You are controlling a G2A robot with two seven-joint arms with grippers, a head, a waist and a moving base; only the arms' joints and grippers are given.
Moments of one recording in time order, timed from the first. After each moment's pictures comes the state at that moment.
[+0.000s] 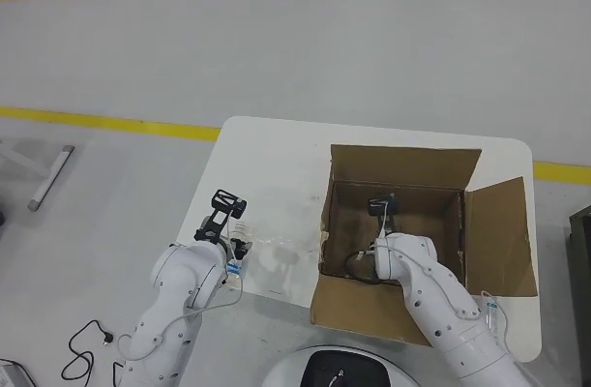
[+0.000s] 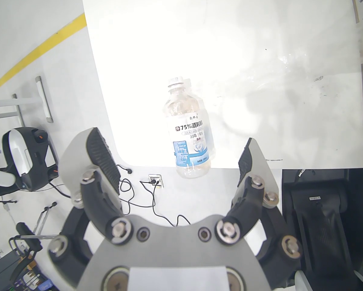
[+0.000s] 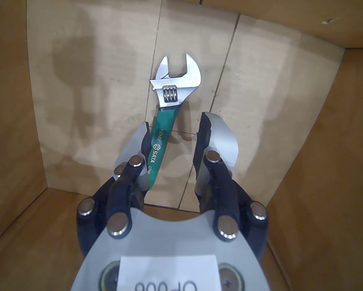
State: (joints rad) left arm 1.50 -1.28 -1.70 -2.12 1.54 -0.15 -1.24; right arm -0.68 -1.59 0.74 -1.07 -1.23 0.45 1.08
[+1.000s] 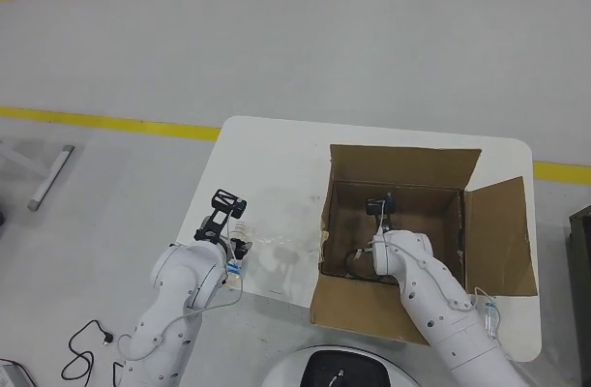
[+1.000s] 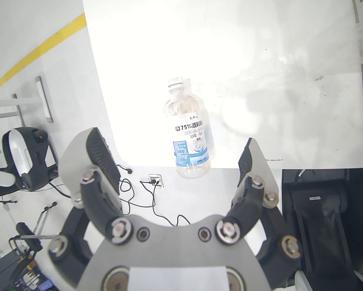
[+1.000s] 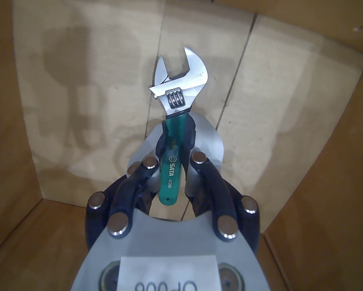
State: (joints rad) left arm 1.50 -1.28 -1.70 -2.12 1.54 -0.15 -1.24; right arm -0.66 -1.64 0.78 -0.97 -1.24 0.40 1.01
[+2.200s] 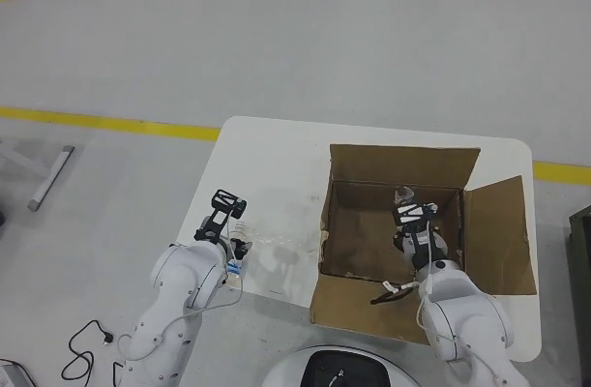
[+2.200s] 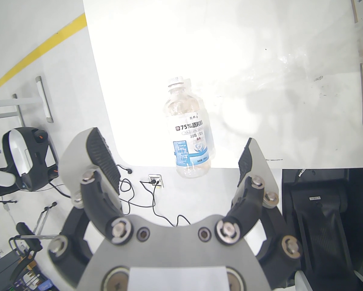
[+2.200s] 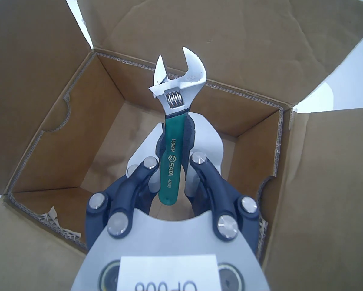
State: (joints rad) left arm 1.50 -1.28 -1.70 -2.12 1.54 -0.15 -1.24; right arm -1.19 -1.50 1.09 -1.86 -1.58 0.03 0.74
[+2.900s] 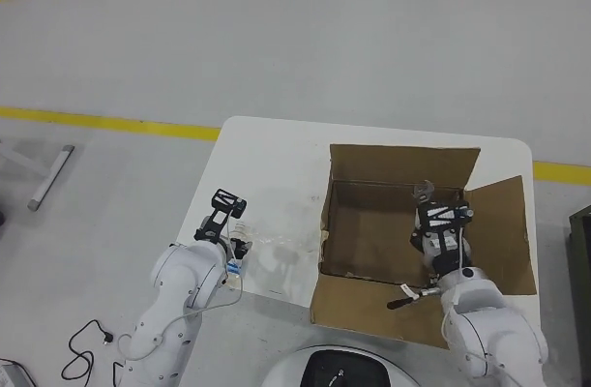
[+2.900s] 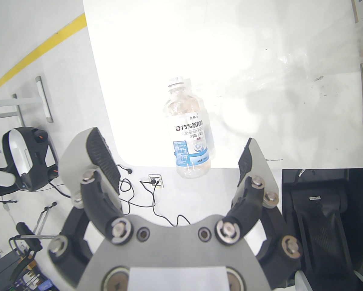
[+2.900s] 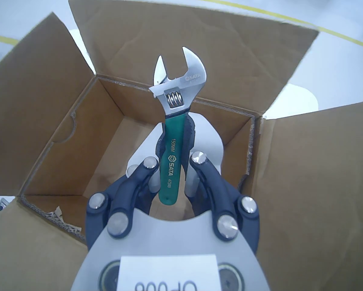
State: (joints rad) left arm 1.50 -1.28 -1.70 -2.12 1.54 -0.15 -1.24; right arm -1.29 -1.48 1.21 -2.01 -1.51 -0.03 0.66
